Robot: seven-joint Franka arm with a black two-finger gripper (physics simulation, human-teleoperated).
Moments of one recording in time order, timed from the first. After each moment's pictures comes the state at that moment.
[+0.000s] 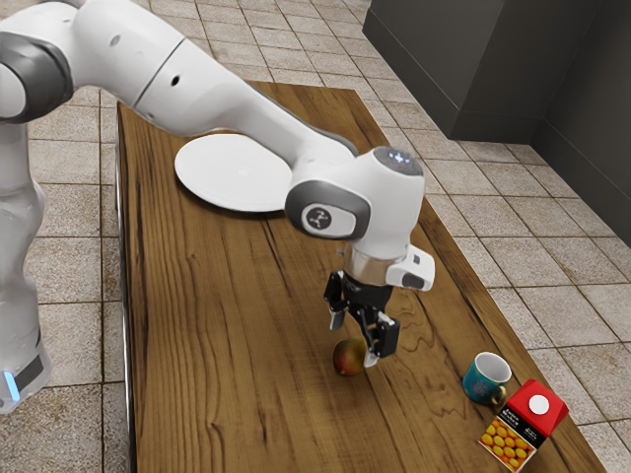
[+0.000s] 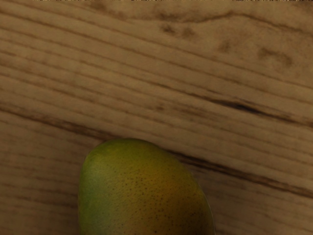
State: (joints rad) arm -0.22 0.03 -0.18 -2.00 -0.07 2.11 -0.67
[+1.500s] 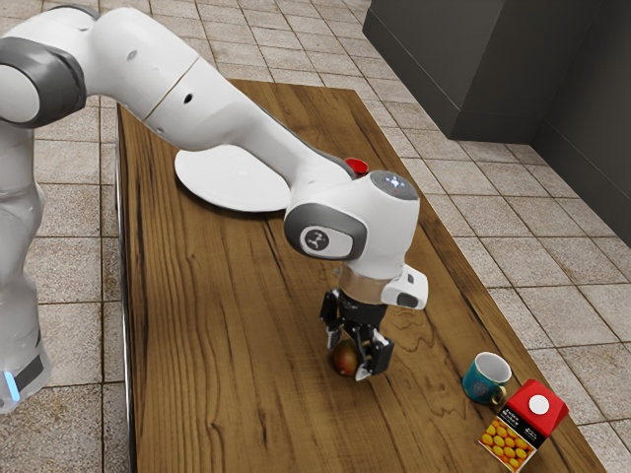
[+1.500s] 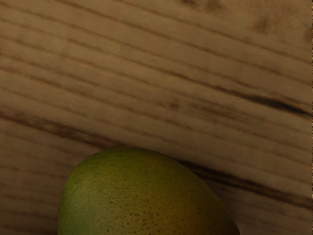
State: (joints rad) arm -0.21 0.08 -0.19 -2.03 -0.08 2.18 -0.68
